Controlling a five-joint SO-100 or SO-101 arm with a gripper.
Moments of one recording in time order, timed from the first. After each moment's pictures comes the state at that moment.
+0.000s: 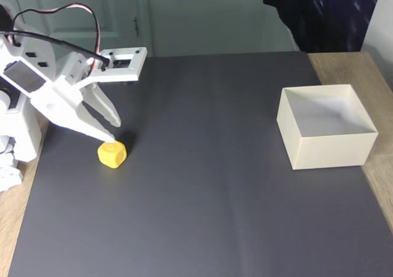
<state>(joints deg) 19.9 177.2 165.9 62.5 180.3</state>
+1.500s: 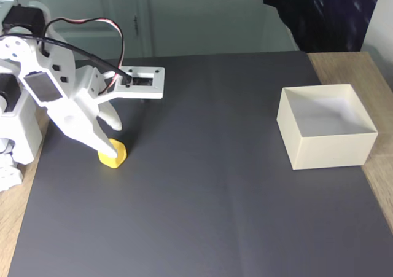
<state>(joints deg) 26.6 147.7 158.0 57.7 167.1</state>
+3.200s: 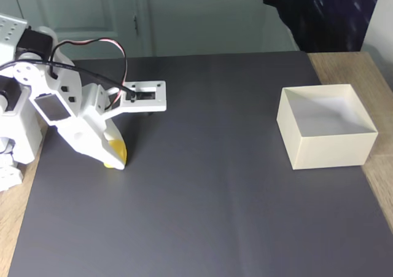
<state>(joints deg) 24.6 144.8 168.8 42.7 164.7</state>
